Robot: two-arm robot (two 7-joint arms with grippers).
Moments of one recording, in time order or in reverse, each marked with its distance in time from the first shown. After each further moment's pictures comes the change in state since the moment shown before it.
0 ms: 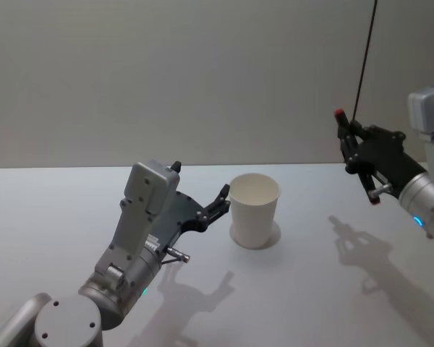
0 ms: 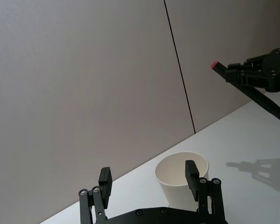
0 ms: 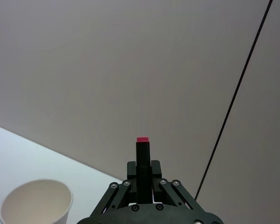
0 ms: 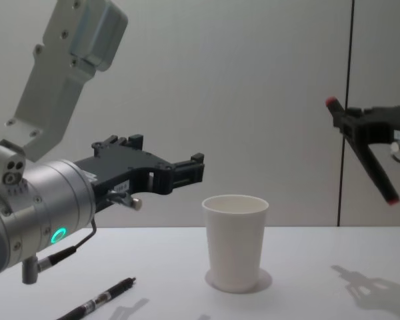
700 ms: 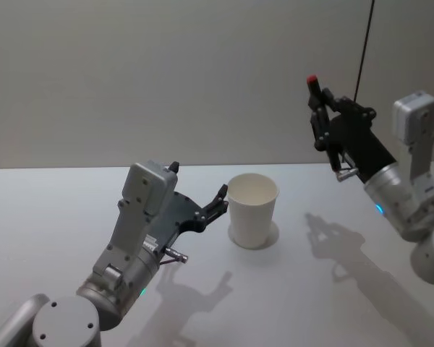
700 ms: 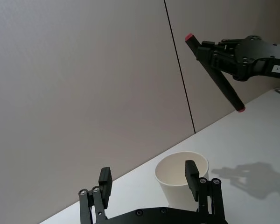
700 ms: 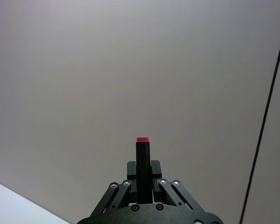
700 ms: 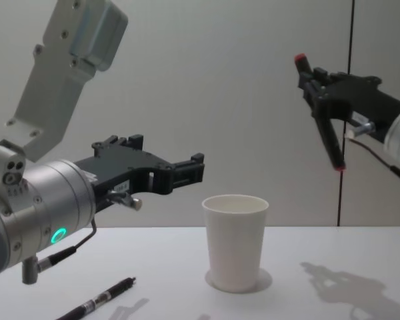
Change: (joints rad) left arm 0.000 0.000 0.000 0.000 0.000 0.000 0.000; right arm 0.115 -0.097 -0.044 0.269 0.002 -0.460 0.015
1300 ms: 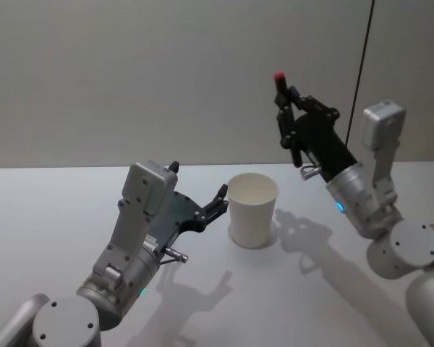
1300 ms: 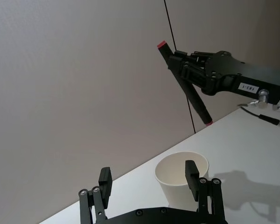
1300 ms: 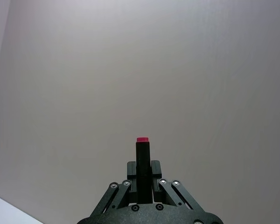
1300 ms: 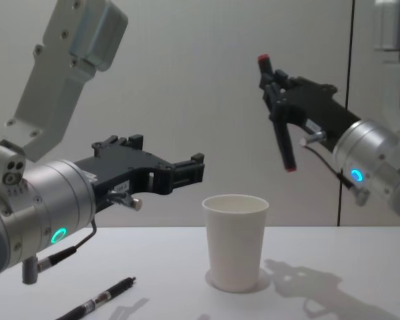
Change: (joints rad) left arm 0.000 0.000 0.000 0.000 0.000 0.000 0.000; right arm 0.133 -0.108 -0.054 0.290 0.076 -0.228 0.051
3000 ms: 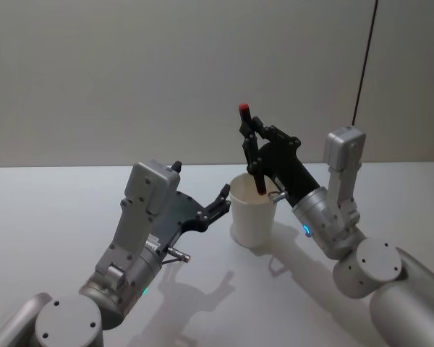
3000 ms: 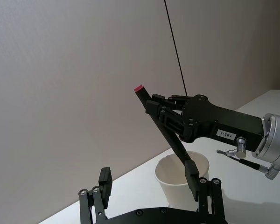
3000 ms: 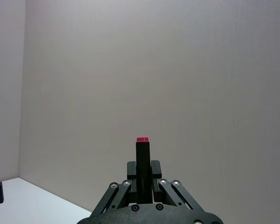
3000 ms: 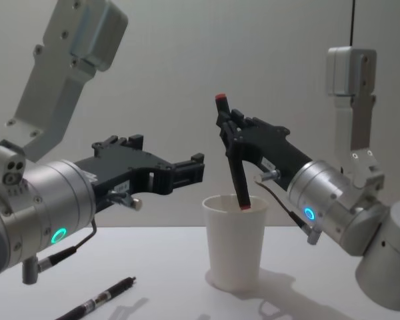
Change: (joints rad) left arm 0.000 0.000 0.000 0.000 0.000 0.000 0.000; right arm 0.085 -0.106 -0.053 0.278 0.131 -0.091 0.115
